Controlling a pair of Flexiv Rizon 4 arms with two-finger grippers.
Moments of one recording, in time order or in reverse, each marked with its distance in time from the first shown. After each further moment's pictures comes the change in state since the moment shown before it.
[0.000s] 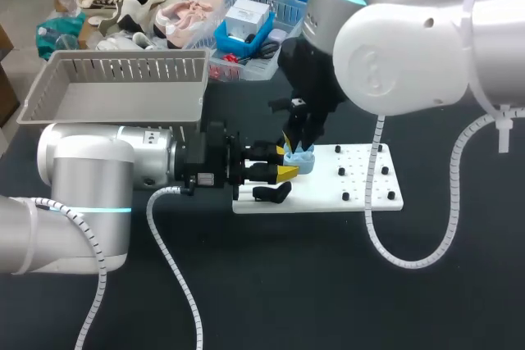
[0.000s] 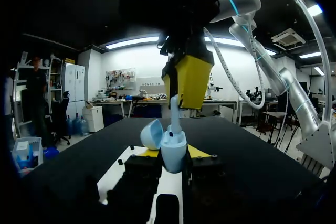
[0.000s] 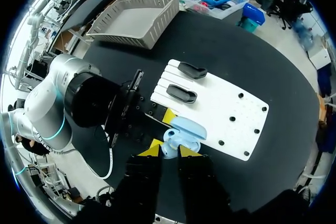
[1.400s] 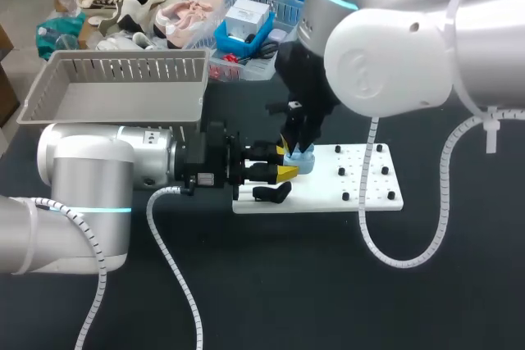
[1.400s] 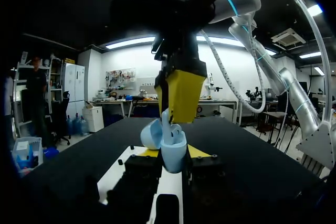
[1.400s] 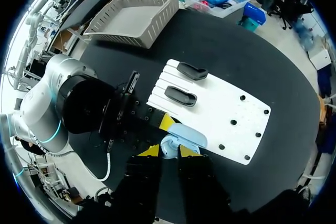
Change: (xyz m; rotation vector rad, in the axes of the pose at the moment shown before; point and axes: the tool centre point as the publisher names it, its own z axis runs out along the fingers) left arm 0.000 0.000 0.000 0.000 0.000 0.000; right arm -0.006 -0.003 0.012 0.007 0.009 -0.002
